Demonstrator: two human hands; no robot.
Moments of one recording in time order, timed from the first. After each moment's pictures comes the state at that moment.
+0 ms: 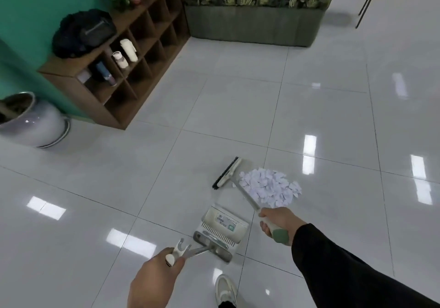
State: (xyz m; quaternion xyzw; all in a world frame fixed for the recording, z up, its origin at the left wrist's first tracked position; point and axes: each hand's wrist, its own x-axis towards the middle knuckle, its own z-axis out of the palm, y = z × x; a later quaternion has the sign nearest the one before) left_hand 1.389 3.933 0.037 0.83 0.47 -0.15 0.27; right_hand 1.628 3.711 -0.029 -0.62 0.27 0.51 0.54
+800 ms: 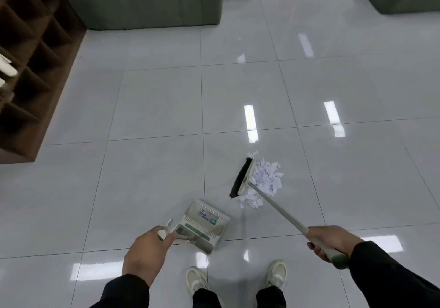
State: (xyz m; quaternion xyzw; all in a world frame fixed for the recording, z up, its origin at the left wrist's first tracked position) left_hand 1.521 3.850 0.036 0.90 0.28 -0.23 0.25; right_hand 1.584 3.410 -0.003 -0.61 0.46 0.43 0.49
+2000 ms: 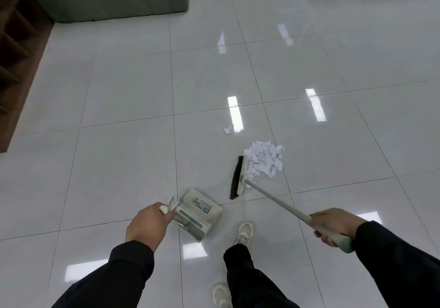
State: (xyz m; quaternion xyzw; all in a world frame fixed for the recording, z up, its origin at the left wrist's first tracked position) left_hand 1.412 3.664 0.017 0.93 0.22 -0.24 0.19; right_hand 1.419 3.203 0.014 -0.65 0.38 0.48 0.44
